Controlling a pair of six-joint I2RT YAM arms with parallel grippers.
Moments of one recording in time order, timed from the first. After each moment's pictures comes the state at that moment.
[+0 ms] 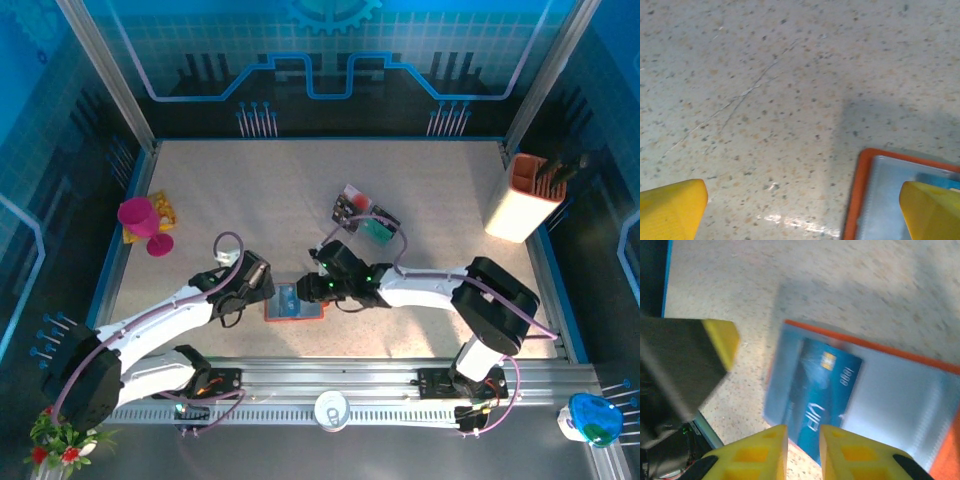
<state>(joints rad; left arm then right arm) -0.59 1.11 0.56 -0.63 -0.35 -0.91 0.94 1.65 0.88 0.01 -0.24 0.82</state>
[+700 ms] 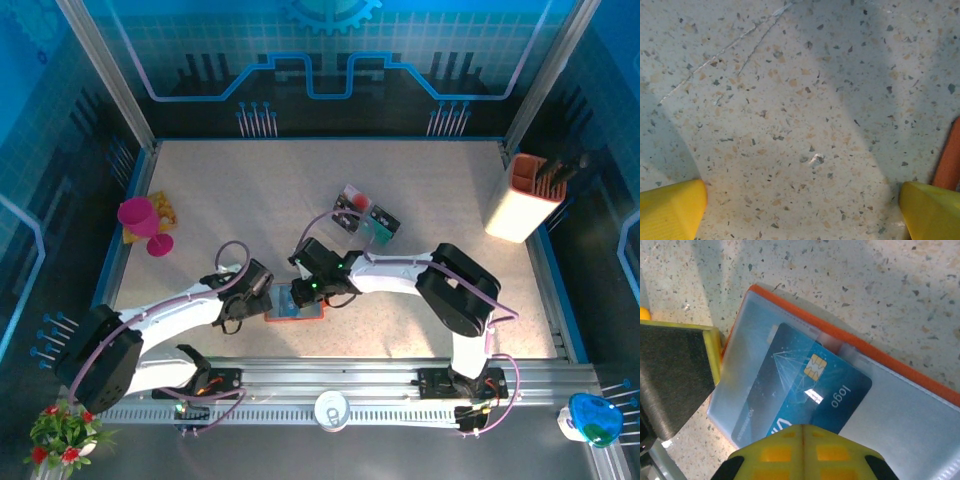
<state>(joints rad) -0.59 1.23 0.50 -0.63 -0.29 -0.97 0.96 1.87 1.11 -0.27 -0.24 0.58</state>
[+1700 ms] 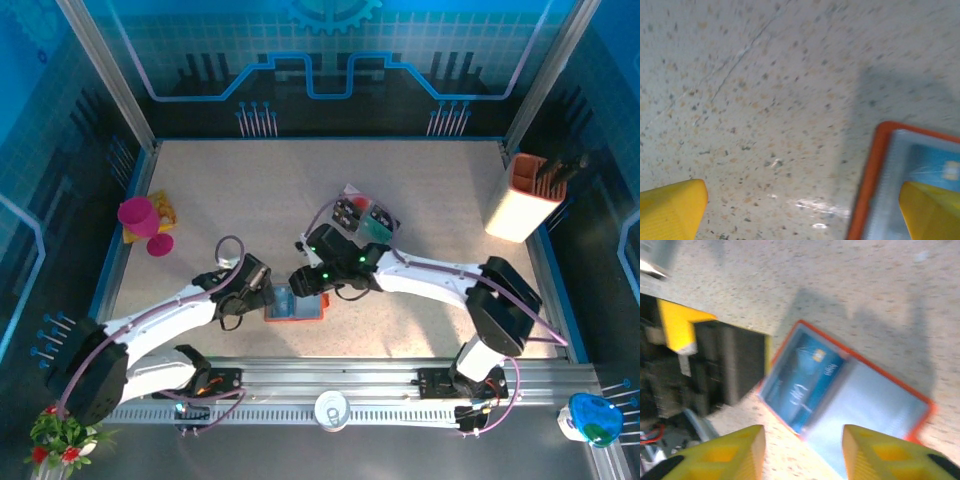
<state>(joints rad) -0.58 1.12 0.55 -0.64 -0.27 -0.92 0.93 1.60 1.05 -0.35 -0.19 0.52</state>
